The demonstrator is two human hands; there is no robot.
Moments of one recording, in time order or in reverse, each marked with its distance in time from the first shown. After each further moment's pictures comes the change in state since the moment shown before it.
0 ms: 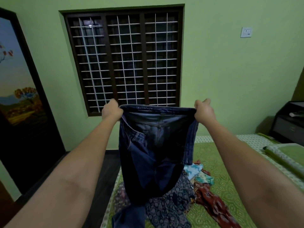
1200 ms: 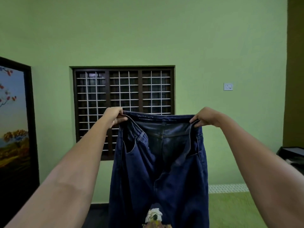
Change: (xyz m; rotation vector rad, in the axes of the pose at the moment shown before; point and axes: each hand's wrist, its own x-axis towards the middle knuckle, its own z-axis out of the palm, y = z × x) left_hand 0.075 0.133 -0.102 -1.056 -0.196 -0.114; right_hand 0.092 -0.046 -0.163 0.512 -0.214 0.045
